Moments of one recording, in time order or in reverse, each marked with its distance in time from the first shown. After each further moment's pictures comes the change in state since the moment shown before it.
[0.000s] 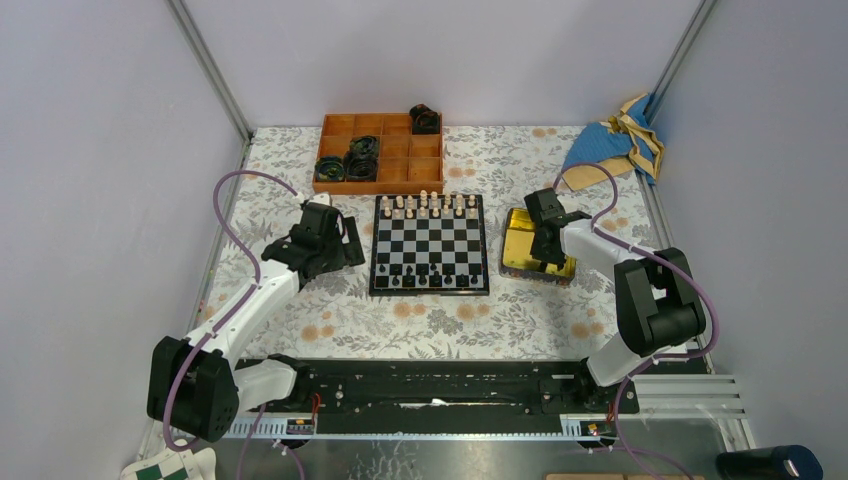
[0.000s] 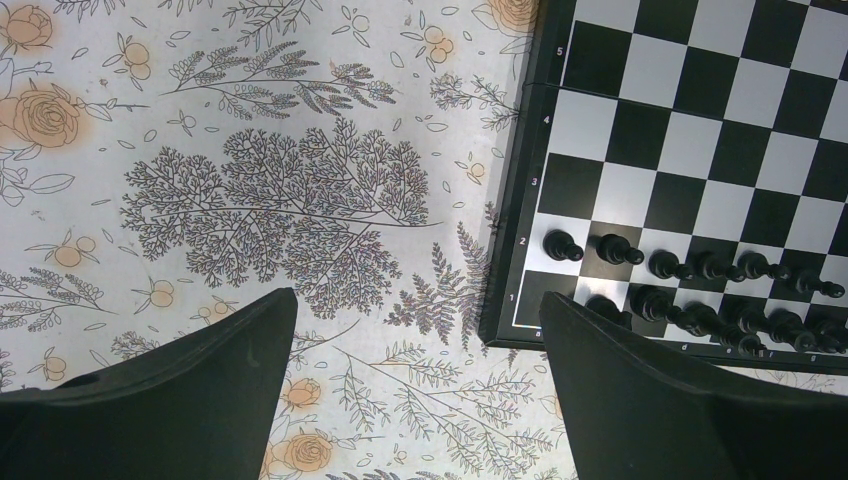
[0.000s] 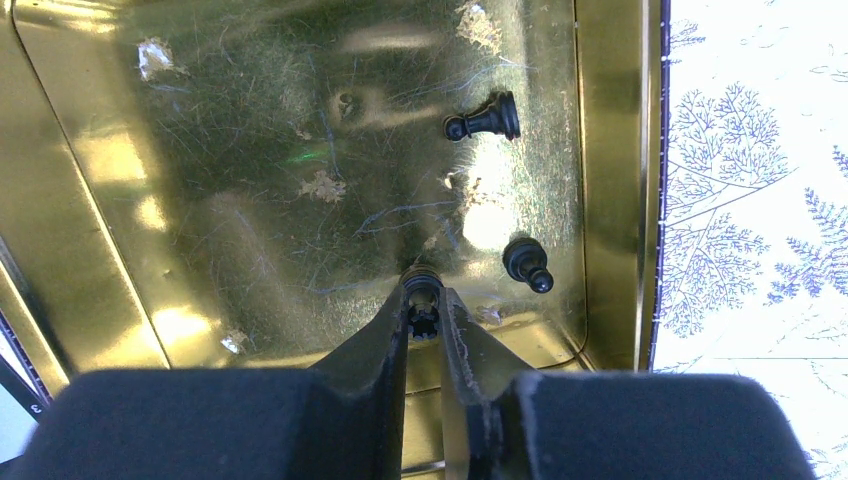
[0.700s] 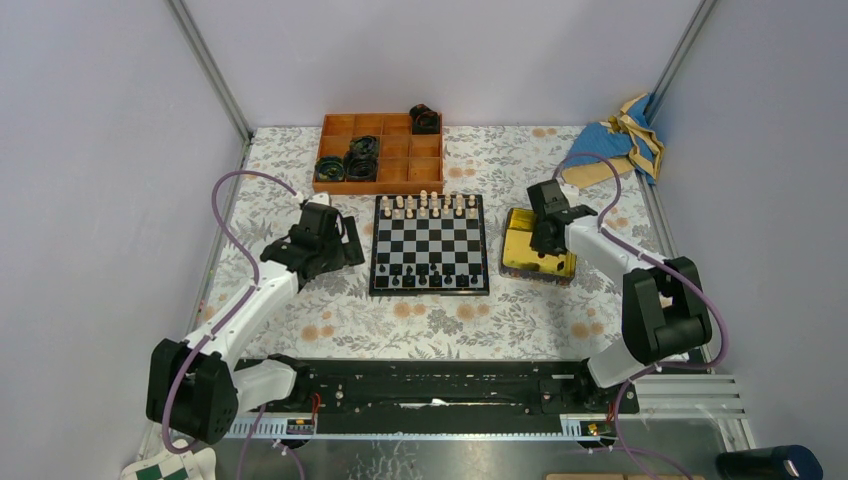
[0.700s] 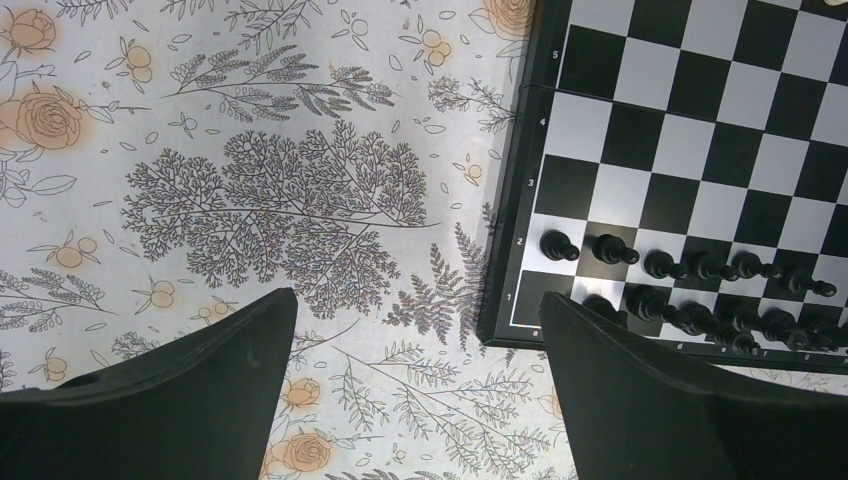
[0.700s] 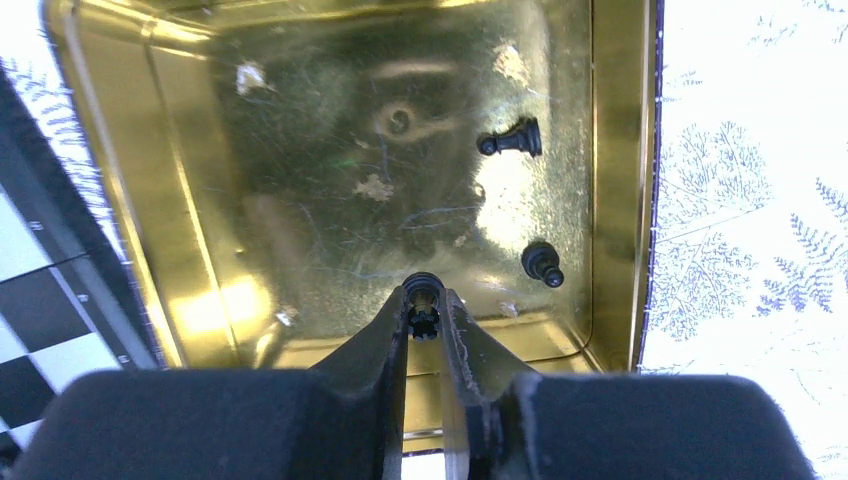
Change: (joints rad) left arm 0.000 -0.007 0.000 -0.001 0.000 0.000; right arm 0.003 -0.044 0.041 -0.032 -0.037 -0.036
